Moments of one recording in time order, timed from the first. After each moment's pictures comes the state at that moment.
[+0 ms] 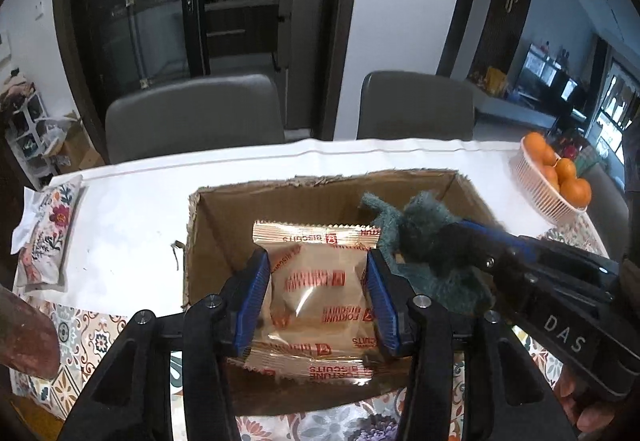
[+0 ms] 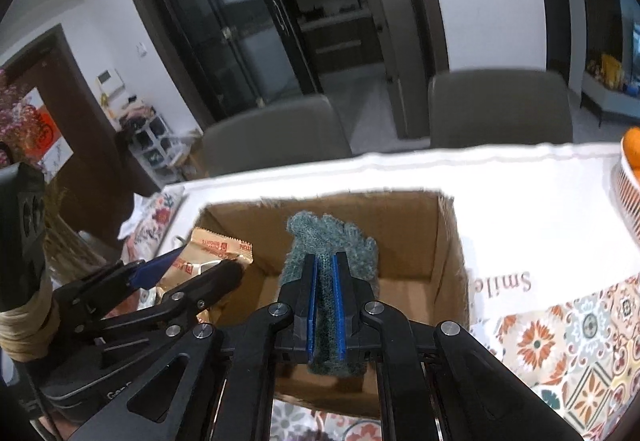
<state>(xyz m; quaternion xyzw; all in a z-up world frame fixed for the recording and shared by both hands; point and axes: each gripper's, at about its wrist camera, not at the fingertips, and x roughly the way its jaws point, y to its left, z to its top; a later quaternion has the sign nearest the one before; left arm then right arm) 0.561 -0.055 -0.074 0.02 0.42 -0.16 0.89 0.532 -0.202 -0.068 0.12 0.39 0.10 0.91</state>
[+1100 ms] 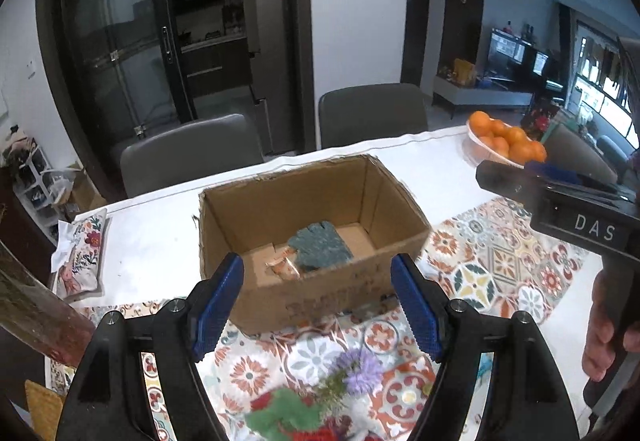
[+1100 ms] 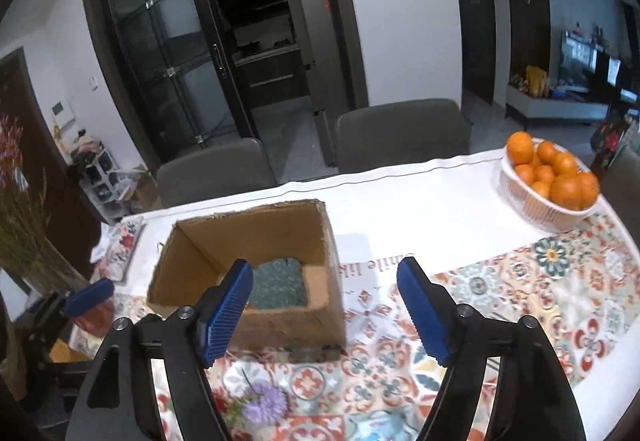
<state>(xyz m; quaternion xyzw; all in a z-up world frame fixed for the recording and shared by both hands) 0.436 -0.058 -0.010 0.09 0.37 -0.20 0.91 0.422 -0.248 0.002 0.10 0.35 -0.03 0.93</state>
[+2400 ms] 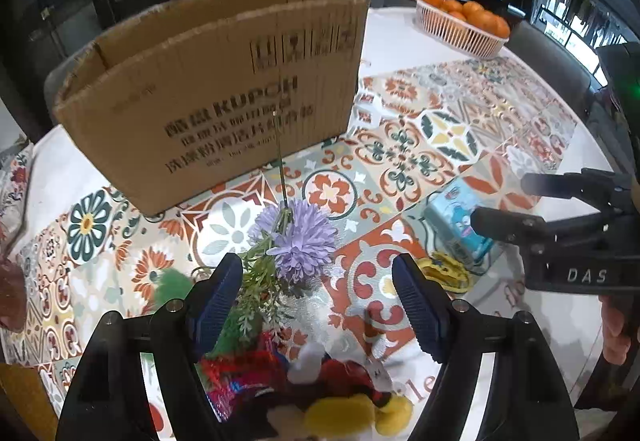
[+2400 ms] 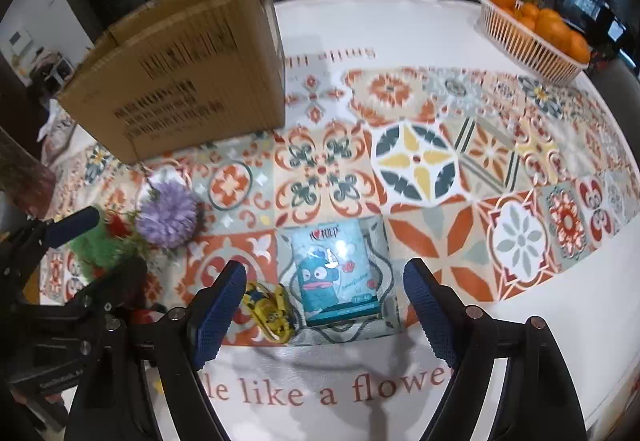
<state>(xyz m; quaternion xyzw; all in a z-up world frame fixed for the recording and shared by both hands) 0.395 -0.080 -0.158 0.14 0.49 -0.27 0.82 0.341 -0.255 -0.152 0.09 0.54 -0.06 0.83</state>
